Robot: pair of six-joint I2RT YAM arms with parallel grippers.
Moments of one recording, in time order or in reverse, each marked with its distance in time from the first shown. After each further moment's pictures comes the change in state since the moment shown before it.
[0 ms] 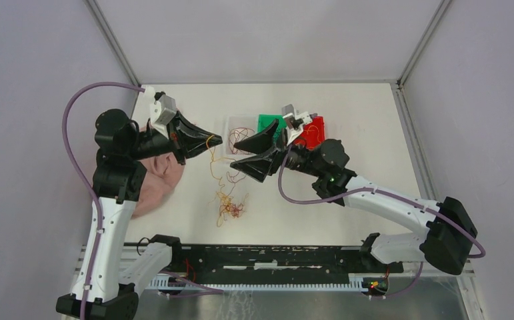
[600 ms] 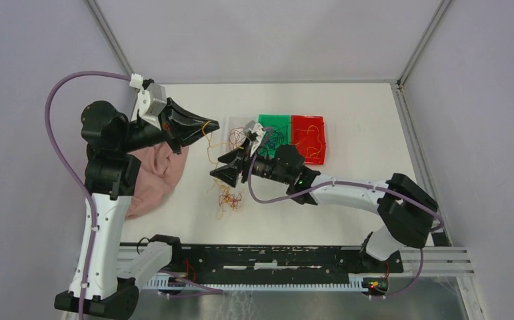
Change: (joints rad) left arm 0.000 0.059 0.144 0.042 -0.021 0.000; right arm 0.103 0.275 0.022 -0.045 0.153 -0.158
